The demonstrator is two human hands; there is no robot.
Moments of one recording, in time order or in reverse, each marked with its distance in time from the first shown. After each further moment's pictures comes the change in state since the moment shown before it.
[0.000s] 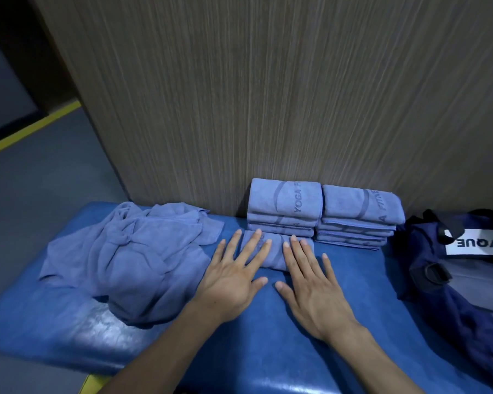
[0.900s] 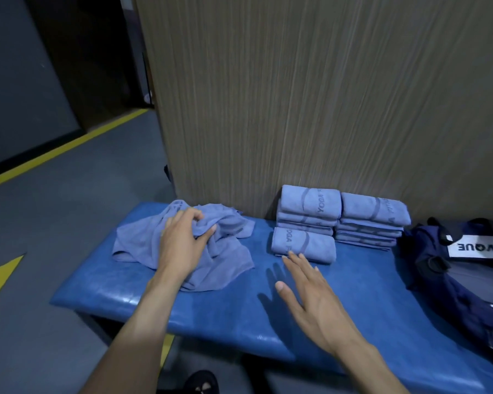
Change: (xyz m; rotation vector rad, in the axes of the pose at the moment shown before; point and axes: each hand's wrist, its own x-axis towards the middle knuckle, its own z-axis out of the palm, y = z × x) left_hand -0.097 -0.090 -0.103 -0.466 0.632 -0.487; right_hand -0.060 -0.095 -0.060 0.394 -0.005 -0.051
